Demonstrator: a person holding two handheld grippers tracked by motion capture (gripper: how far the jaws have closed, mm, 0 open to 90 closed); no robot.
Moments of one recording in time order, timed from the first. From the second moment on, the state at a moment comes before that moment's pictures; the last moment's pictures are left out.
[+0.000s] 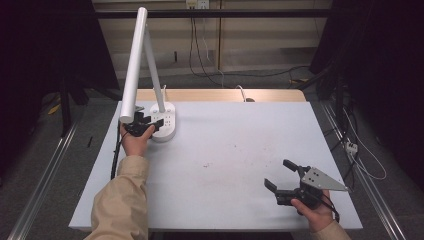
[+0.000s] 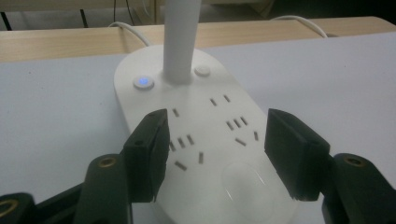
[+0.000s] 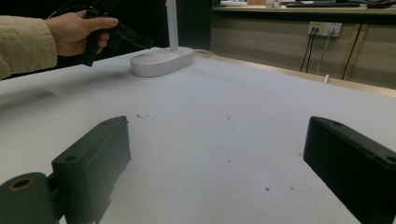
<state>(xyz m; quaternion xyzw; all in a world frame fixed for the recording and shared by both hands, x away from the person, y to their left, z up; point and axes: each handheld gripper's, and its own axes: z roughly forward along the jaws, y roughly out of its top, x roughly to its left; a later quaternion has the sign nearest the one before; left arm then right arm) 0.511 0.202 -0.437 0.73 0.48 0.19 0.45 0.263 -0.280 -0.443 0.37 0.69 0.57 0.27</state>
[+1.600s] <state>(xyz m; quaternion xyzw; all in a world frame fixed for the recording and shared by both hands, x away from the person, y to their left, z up) 0.433 0.202 -0.422 0.75 0.43 0.17 0.47 0.262 -0.279 -0.441 0.36 0.69 0.57 0.27</state>
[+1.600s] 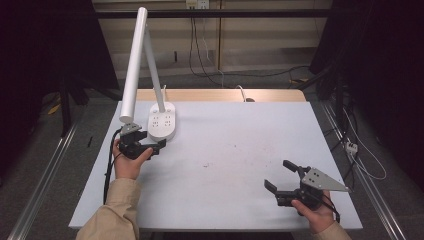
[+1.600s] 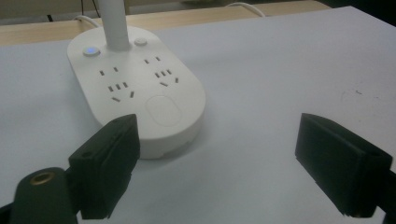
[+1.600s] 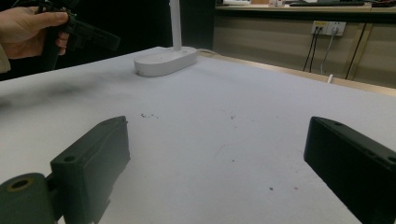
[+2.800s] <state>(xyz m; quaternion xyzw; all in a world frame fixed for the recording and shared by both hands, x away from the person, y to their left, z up) 0.384 0.207 -0.436 0.76 0.41 0.16 0.48 0.261 -0.280 -0.441 0.36 0.69 0.57 0.27</state>
